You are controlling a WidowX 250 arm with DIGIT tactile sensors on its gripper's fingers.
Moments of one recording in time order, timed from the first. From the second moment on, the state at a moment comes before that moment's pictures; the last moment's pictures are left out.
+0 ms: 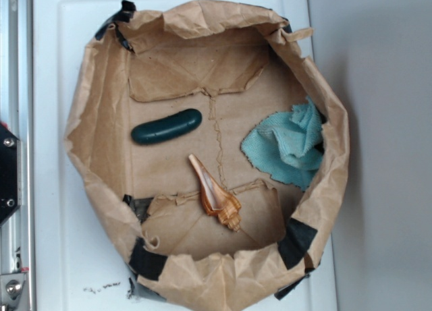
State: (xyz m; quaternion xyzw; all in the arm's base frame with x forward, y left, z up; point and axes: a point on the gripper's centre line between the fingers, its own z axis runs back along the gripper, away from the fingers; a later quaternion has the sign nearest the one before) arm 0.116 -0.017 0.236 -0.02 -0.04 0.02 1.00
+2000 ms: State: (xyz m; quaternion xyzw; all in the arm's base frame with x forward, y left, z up) arm 0.237 0.003 0.150 -0.07 -0.08 -0.08 0.99
